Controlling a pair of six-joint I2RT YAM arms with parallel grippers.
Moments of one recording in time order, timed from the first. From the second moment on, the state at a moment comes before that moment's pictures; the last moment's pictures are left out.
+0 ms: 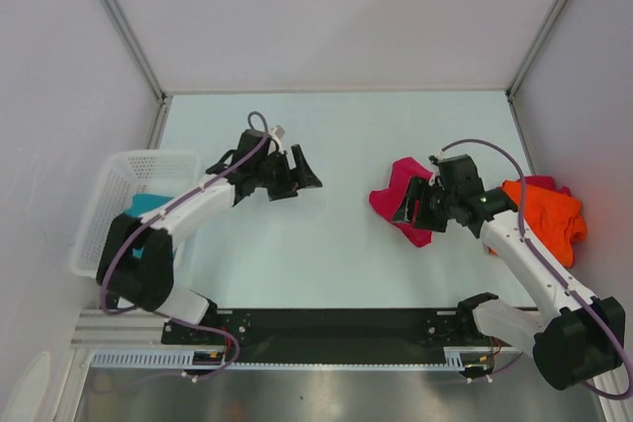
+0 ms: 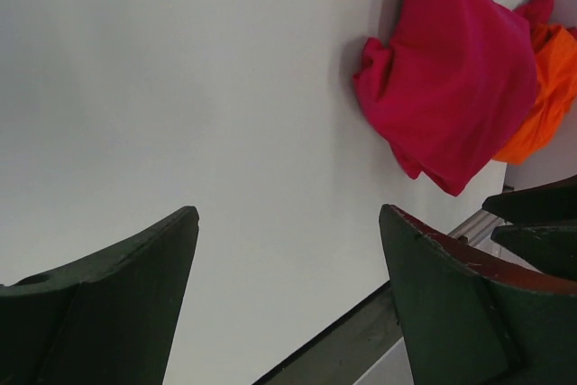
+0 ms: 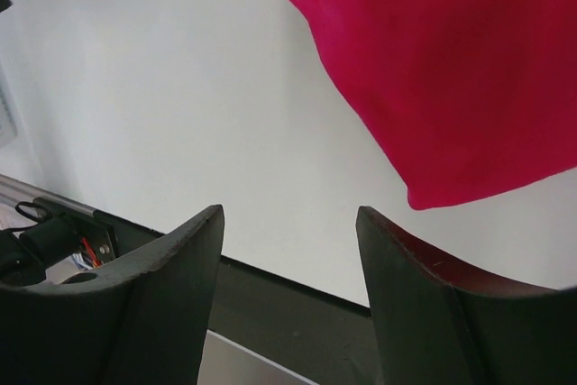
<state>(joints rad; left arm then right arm) -0.42 1.42 0.97 -0.30 0.33 -0.70 0.32 1.06 0.84 -0.70 -0.28 0.55</state>
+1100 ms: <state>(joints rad) -0.56 2.23 1.20 0.69 0.85 -1.04 0.54 1.25 0.96 -0.82 0.02 0.76</state>
